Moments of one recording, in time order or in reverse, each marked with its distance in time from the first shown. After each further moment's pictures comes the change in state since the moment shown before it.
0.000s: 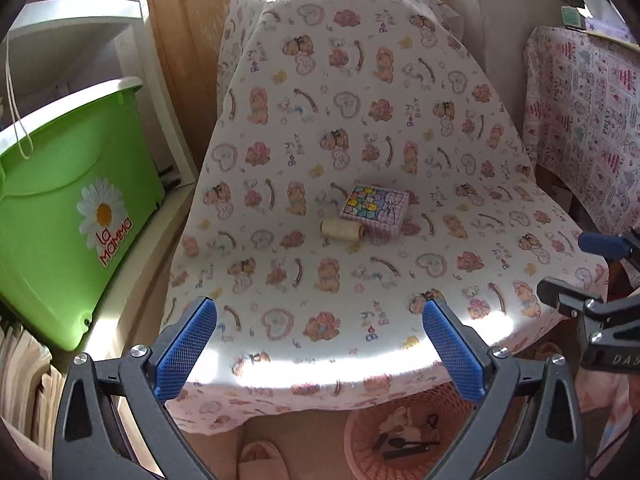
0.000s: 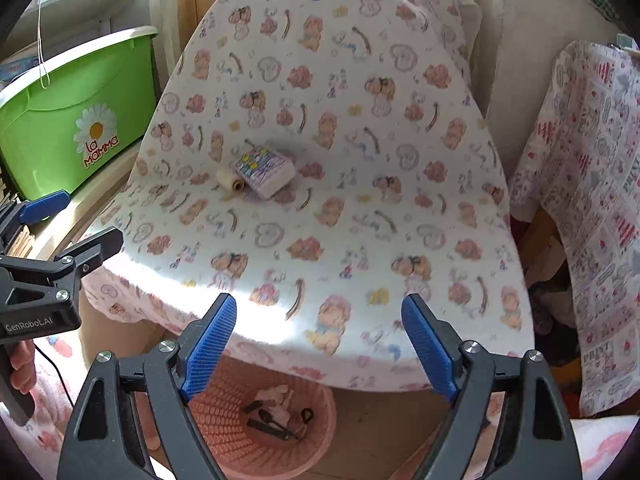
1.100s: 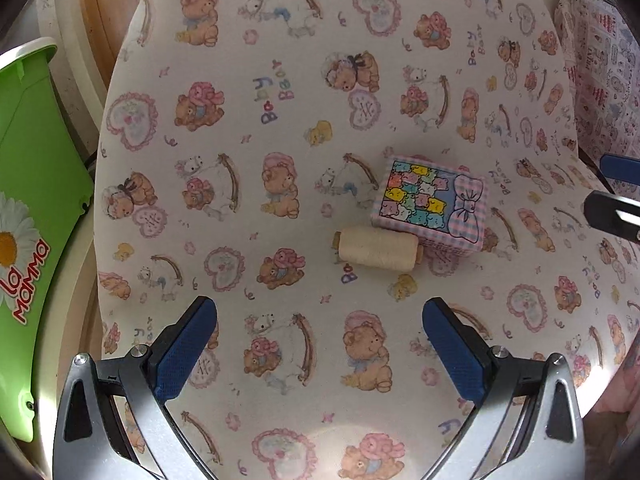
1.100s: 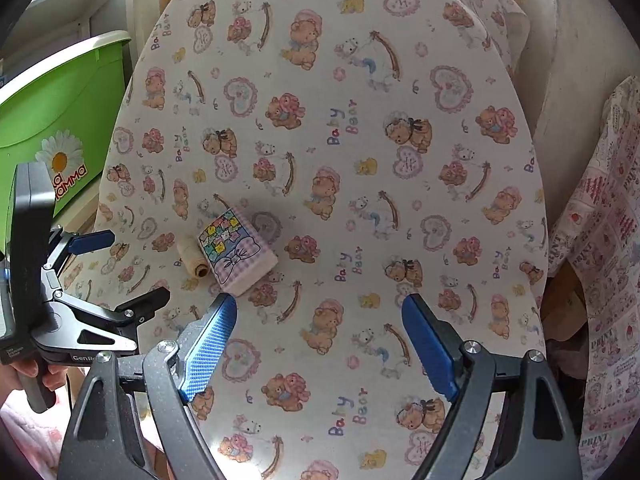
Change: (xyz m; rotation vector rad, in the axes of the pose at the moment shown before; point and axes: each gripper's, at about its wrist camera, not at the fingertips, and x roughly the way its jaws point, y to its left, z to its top) left arm 0.154 0.028 0.028 0.049 0.172 -0.099; right arm 0.094 -0.002 0.082 0.006 0.032 0.011
